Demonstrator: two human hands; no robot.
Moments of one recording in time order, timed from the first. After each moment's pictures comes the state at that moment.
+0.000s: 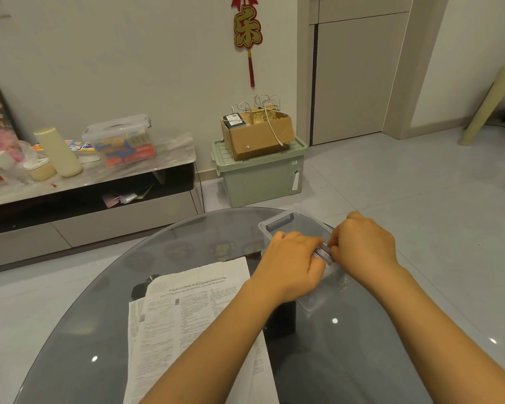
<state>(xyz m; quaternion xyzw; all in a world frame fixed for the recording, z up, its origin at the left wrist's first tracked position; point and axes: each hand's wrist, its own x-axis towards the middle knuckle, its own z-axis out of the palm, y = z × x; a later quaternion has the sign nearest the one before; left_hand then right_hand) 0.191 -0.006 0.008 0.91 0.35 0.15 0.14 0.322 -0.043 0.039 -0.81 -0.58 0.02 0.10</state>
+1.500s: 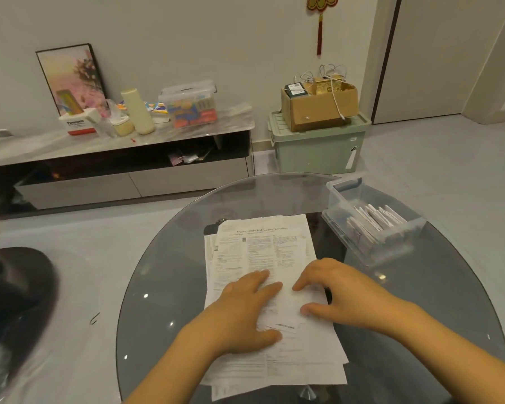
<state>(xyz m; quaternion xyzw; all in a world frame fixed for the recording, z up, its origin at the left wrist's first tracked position) 0.007 -0.125 -0.014 0.81 0.53 -0.09 0.23 0.227 -0.109 -0.016 -0.47 -0.85 0.21 0.11</state>
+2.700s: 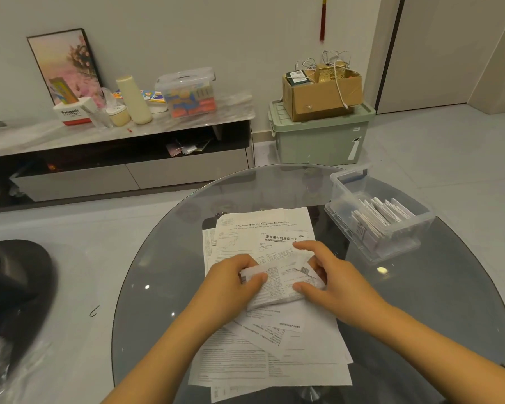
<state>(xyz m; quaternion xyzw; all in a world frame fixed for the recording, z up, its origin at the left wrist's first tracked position) 0.004 -0.108 -0.008 0.70 0.61 0.20 0.31 0.209 -0.111 -0.030 -0.54 -0.73 0.33 0.25</state>
